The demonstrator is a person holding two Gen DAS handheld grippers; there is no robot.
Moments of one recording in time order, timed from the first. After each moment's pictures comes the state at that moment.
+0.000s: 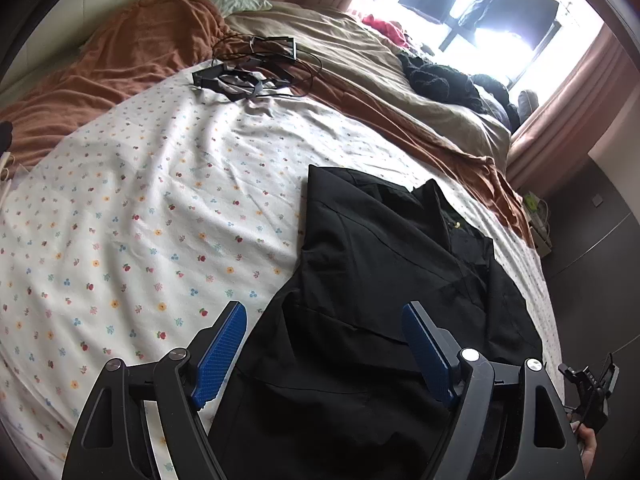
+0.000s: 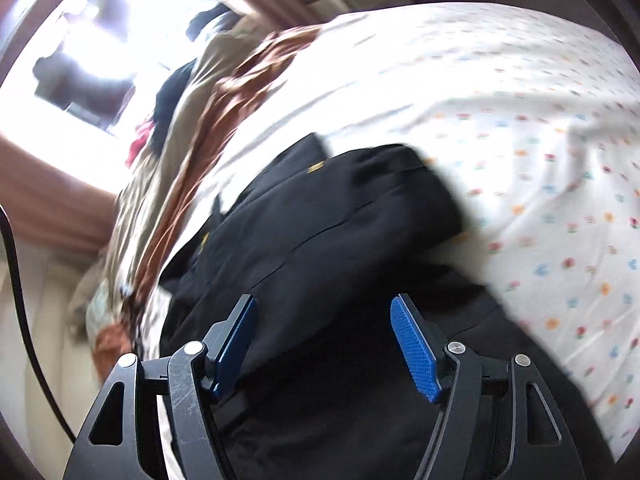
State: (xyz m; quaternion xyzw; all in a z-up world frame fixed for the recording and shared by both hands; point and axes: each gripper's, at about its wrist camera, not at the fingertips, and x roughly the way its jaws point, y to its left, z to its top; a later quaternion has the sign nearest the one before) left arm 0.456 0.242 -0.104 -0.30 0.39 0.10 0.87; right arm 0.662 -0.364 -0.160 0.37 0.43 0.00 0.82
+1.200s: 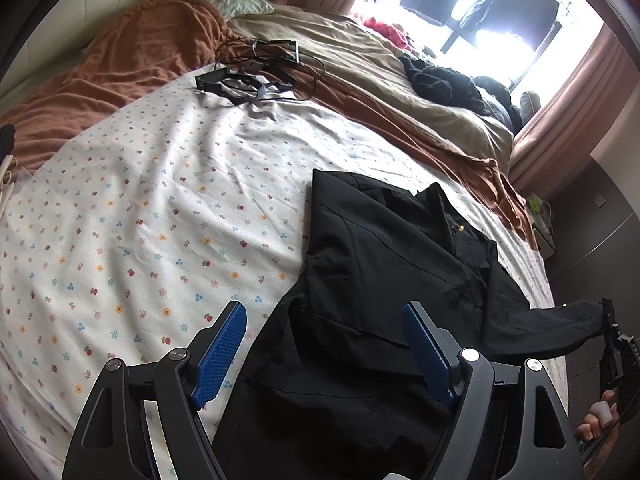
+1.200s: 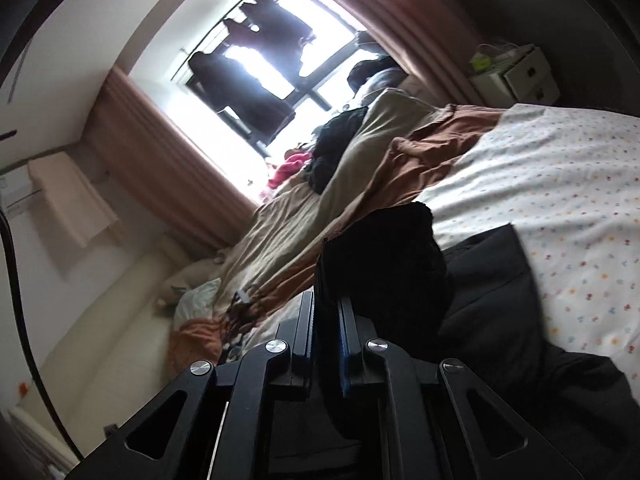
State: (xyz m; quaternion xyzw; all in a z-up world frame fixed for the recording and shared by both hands) left arm 0.454 0.245 -0.102 -0.29 0.38 0.10 0.87; right arm 0.652 -0.269 -0.050 0.32 0.23 0.23 0.89
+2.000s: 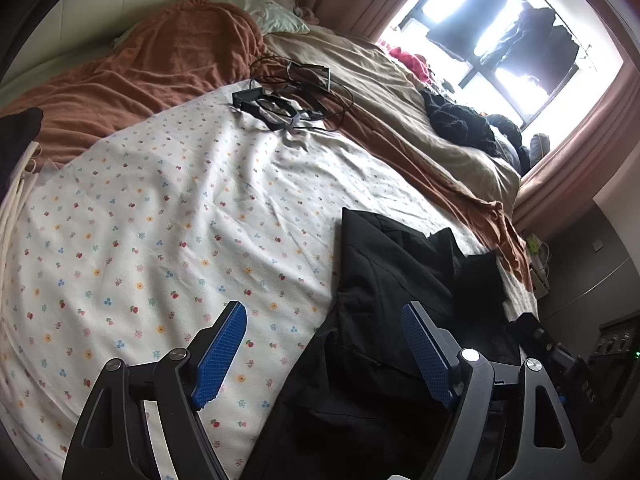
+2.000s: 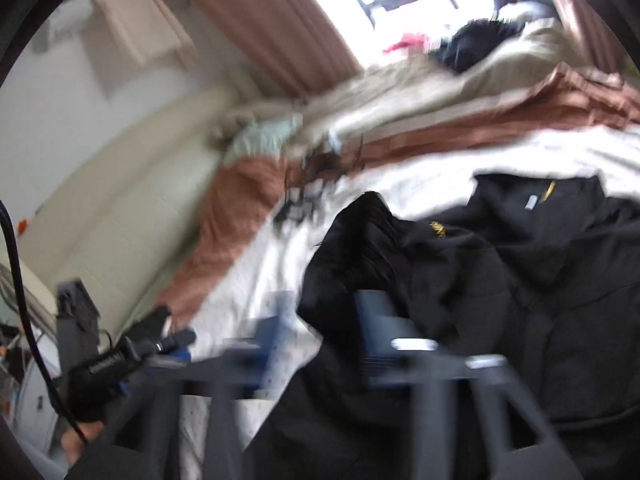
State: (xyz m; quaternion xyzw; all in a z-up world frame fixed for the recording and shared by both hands) left arm 0.434 0.293 -0.089 -0.34 0.35 0.13 0.86; right arm 0.646 0.000 -0.092 0.12 0.37 0.39 0.83
